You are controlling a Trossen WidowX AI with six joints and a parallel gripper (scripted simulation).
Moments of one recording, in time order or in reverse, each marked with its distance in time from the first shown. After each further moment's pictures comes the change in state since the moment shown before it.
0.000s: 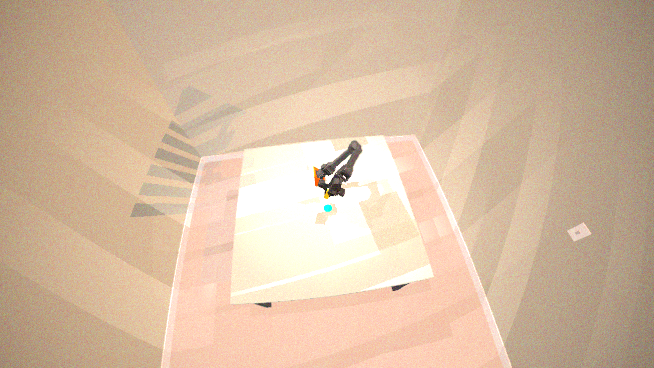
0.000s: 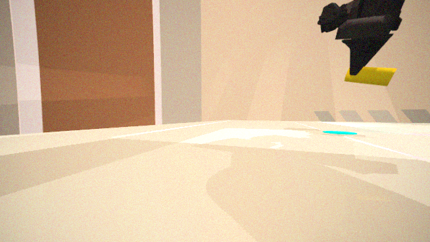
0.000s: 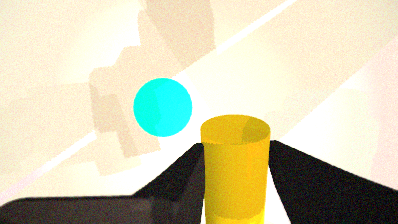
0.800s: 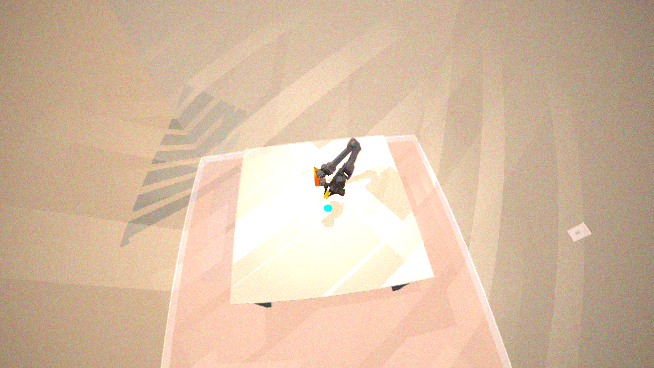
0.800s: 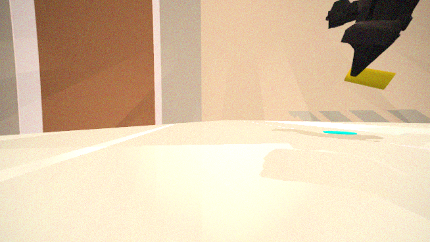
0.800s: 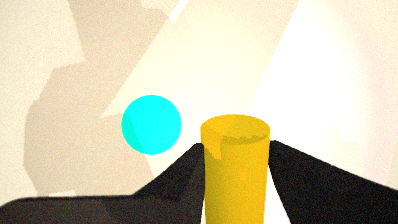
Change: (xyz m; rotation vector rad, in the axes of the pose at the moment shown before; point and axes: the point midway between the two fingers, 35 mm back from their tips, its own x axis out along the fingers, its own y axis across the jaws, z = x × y) arm 0.002 -0.001 -0.005 0.007 -0.128 -0.069
